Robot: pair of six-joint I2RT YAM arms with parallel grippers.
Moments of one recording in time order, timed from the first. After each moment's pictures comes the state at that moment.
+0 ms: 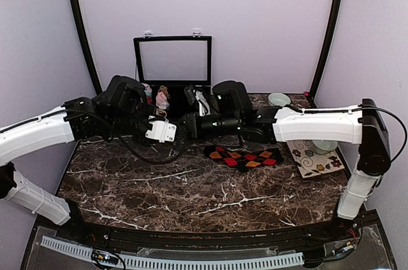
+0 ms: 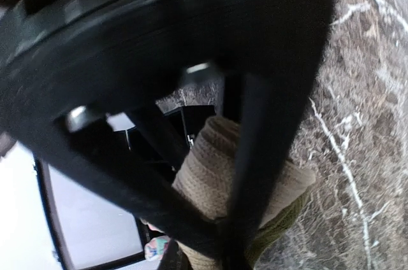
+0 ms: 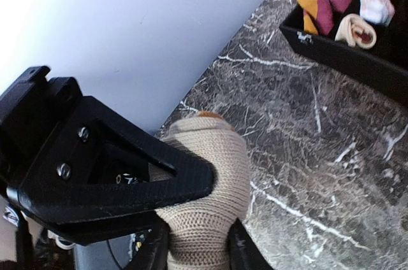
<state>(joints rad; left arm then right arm) -0.89 1.27 1.12 -0.50 -0.15 1.23 1.03 1.77 1.35 0.05 -0.33 0.68</state>
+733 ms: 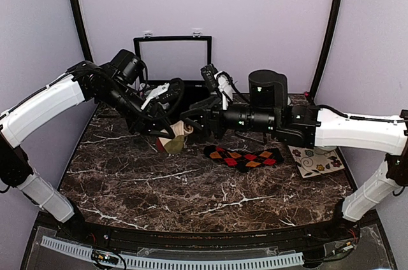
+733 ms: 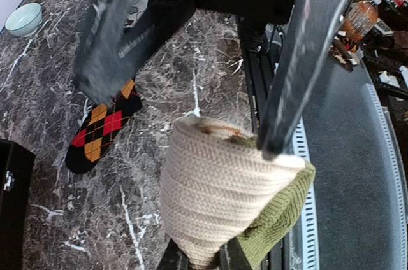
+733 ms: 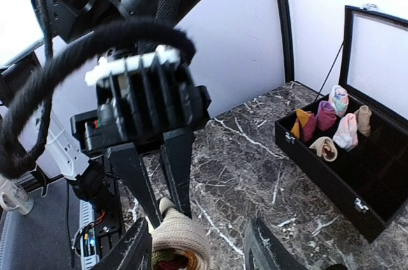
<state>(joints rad) -0.68 1.49 1.55 -1.04 0.71 0.57 1.08 1.47 1.23 0.07 -0.16 0.21</state>
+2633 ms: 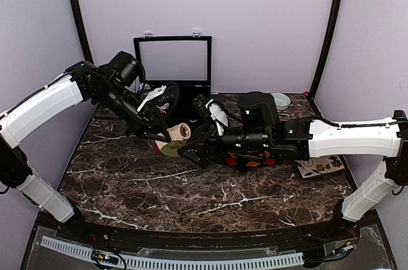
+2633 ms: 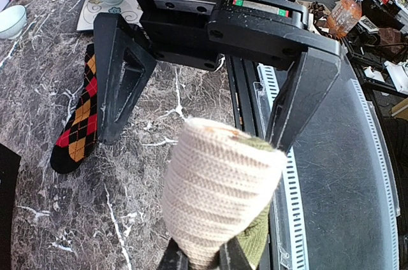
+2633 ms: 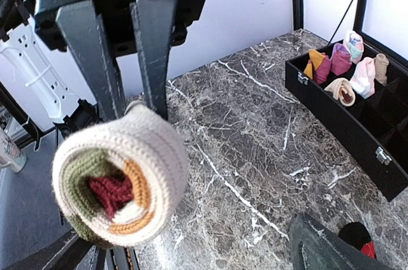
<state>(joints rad) -0.67 1.48 1.54 -1.10 0.79 0.61 1.12 1.48 1.11 0.03 -0.18 0.18</state>
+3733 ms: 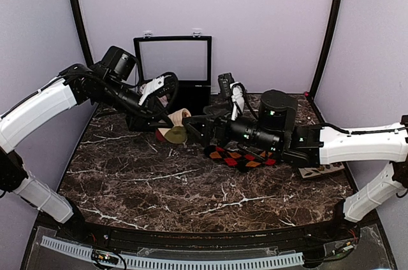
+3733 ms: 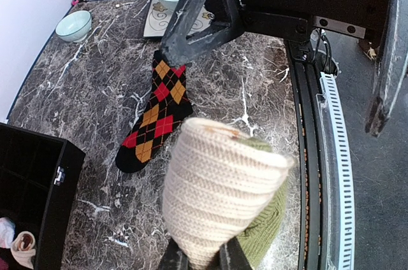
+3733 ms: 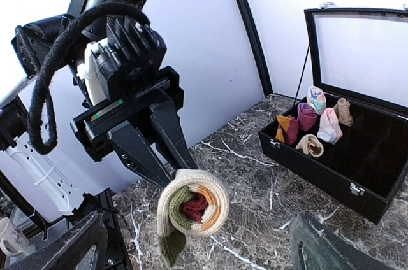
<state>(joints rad) -0.67 1.42 1.49 -0.90 0.60 0.52 1.15 1.39 1.00 0.34 0.06 0.35</state>
